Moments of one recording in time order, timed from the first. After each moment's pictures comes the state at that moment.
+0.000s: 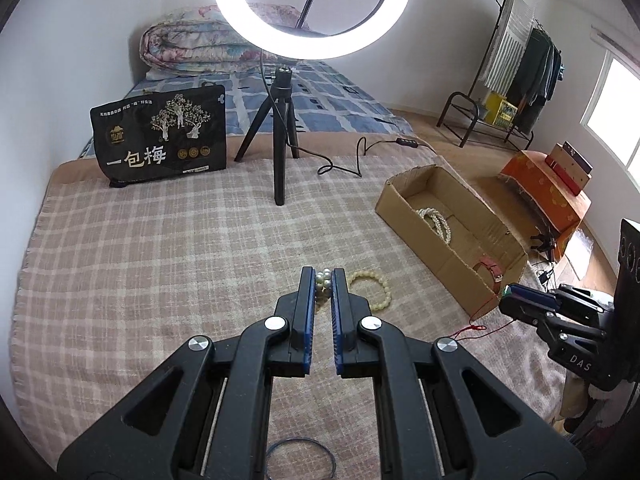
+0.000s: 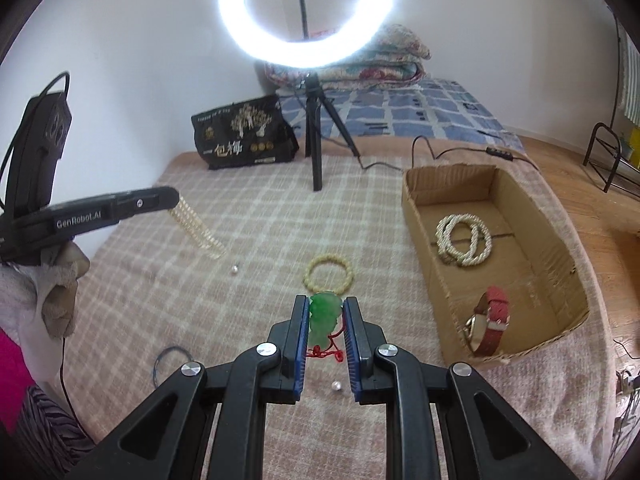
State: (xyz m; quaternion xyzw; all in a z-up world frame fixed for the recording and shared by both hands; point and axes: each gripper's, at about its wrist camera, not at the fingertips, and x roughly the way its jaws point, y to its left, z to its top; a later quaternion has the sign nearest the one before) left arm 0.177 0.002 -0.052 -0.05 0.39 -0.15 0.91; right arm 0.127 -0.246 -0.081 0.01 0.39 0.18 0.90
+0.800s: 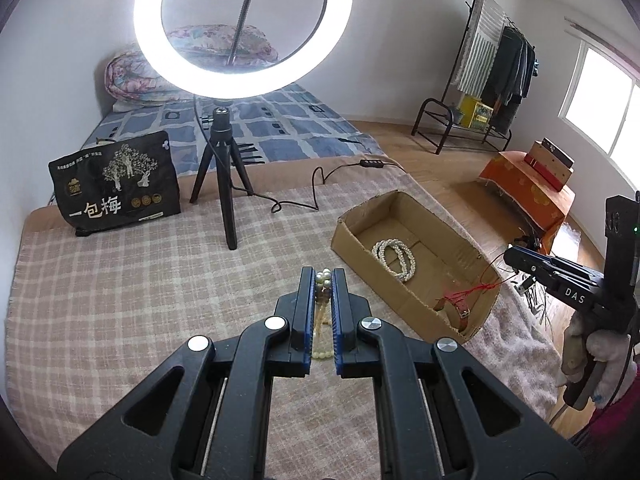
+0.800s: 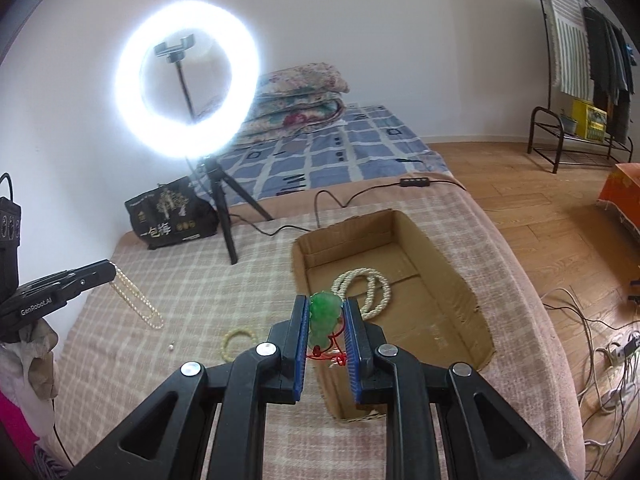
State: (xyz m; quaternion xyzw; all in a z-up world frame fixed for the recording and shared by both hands) left arm 0.204 -0.059 -0.021 -0.03 0.36 -0.20 0.91; right arm 0.162 -0.347 -0.048 0.07 0.35 0.08 0.93
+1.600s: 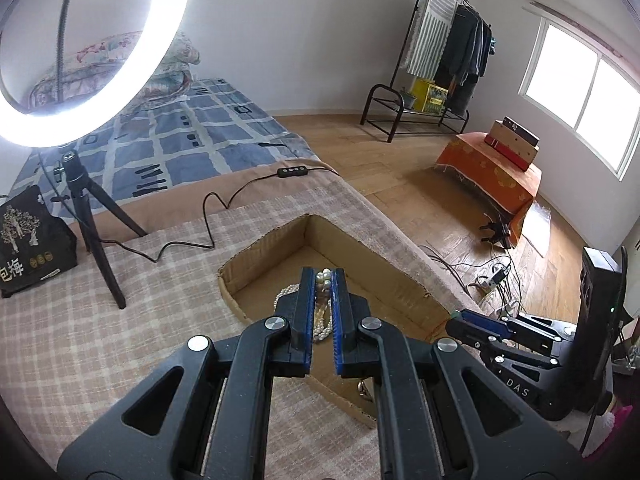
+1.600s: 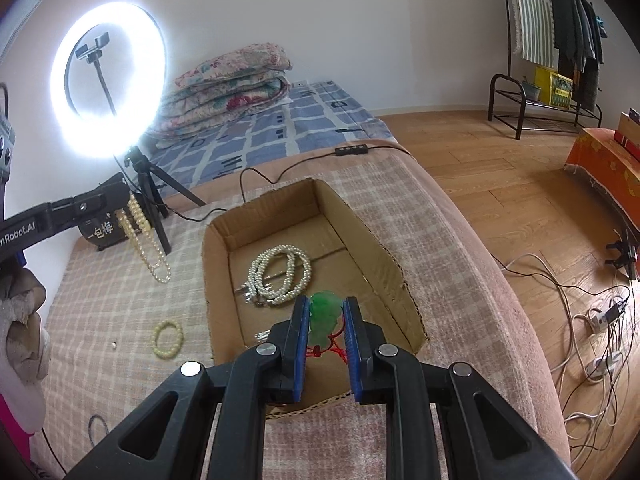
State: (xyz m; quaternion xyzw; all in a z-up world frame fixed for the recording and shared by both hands) left arm 0.270 -0.203 -0.025 -0.01 0.37 -0.28 0.89; right arm 0.181 -0.406 -0.088 0.09 0.39 0.01 0.92
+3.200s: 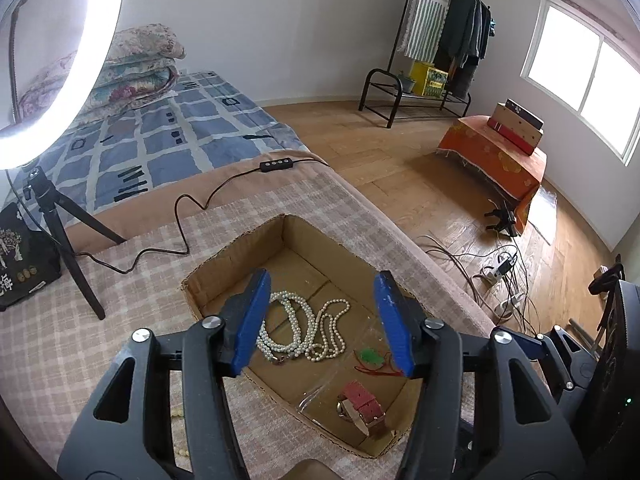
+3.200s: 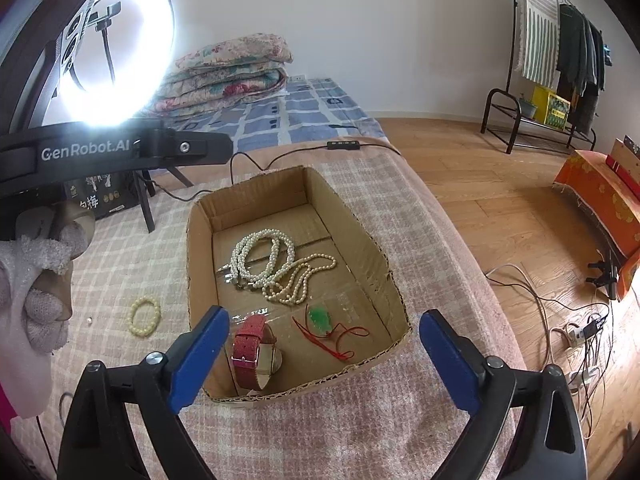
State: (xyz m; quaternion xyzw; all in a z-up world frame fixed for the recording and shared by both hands) left arm 0.282 -0.249 -0.030 0.02 0.38 -0.27 0.88; right arm 0.169 -0.393 -0.091 0.04 0.39 0.00 0.92
